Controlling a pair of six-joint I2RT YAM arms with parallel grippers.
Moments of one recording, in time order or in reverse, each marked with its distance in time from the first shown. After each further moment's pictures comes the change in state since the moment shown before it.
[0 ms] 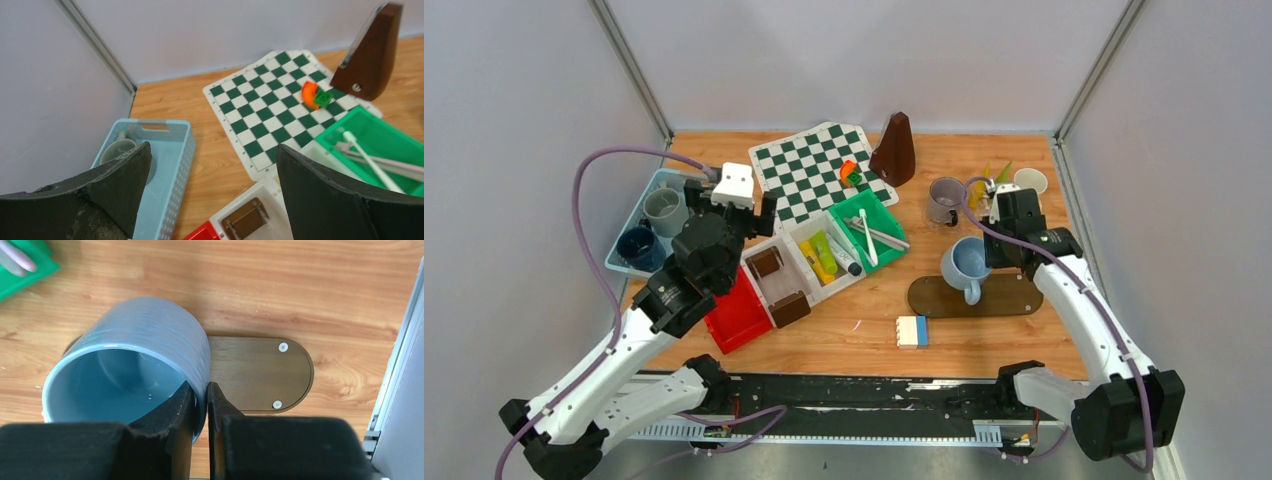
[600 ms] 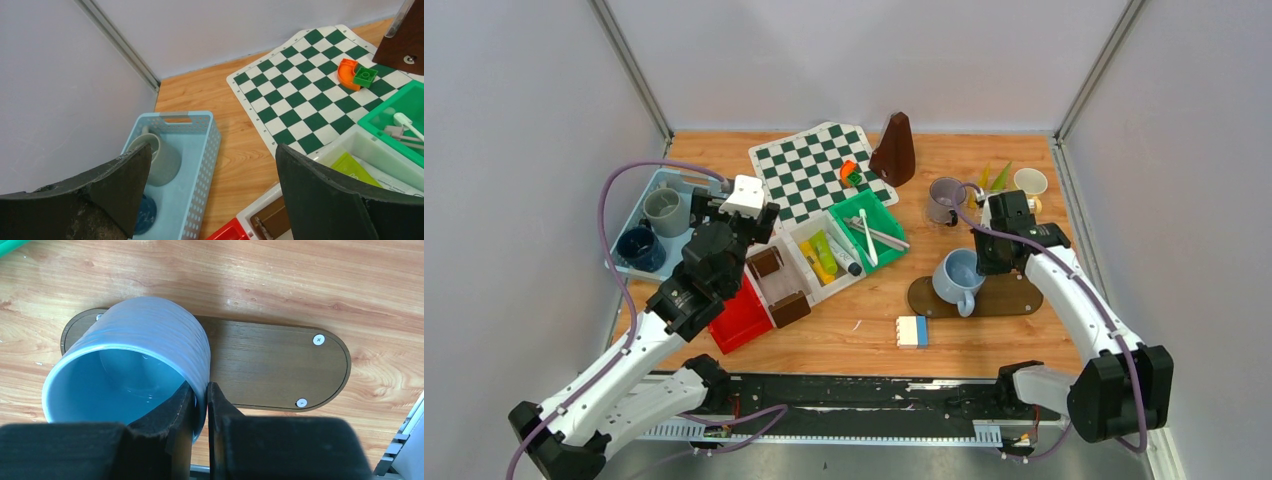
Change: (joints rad) left arm 0.072 -0.031 -0.181 0.129 0.001 0.153; right arm -0.012 0.096 -0.038 -0.020 -0.092 -0.004
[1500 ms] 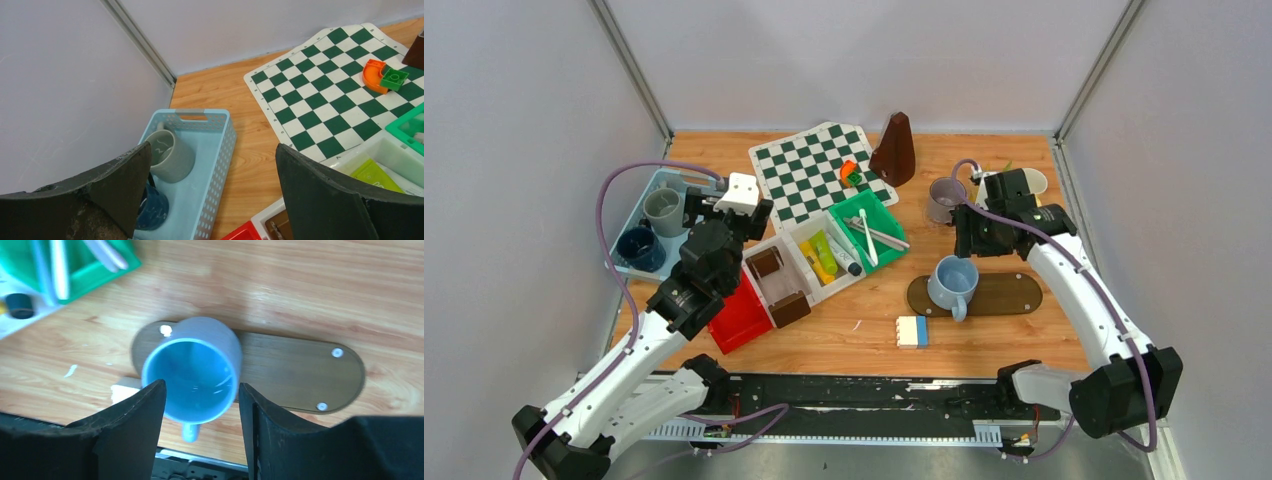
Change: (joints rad) left arm 0.055 0.001 -0.025 0.046 -0.015 0.036; right arm 0.065 0.040 0.187 -0.101 -0.030 0.073
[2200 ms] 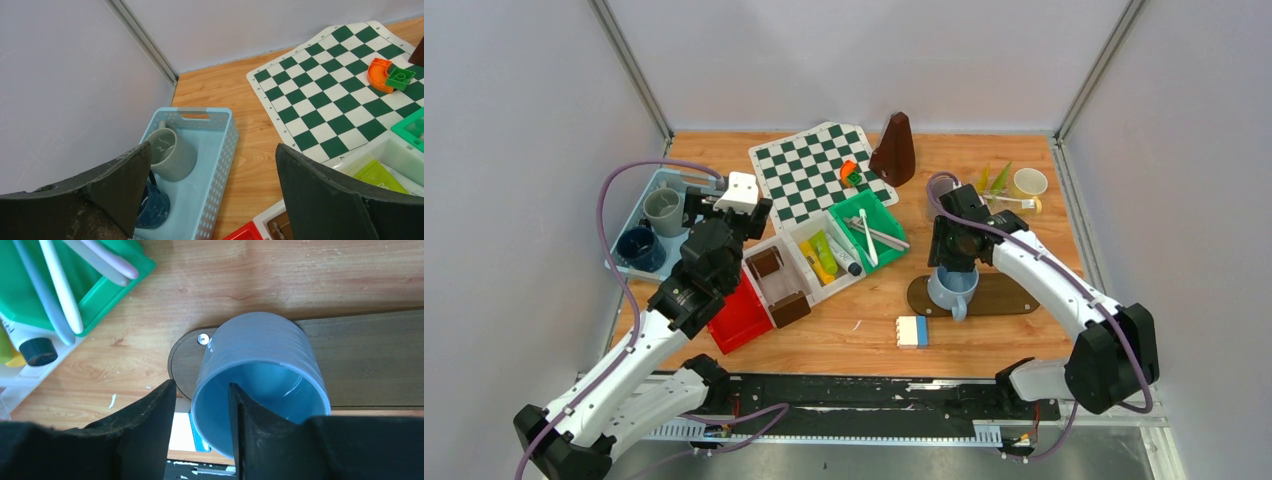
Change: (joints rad) left arm 0.014 0.008 -0.002 0.006 0.001 0.000; right arm 0.188 0.094 -0.089 0.125 0.075 0.442
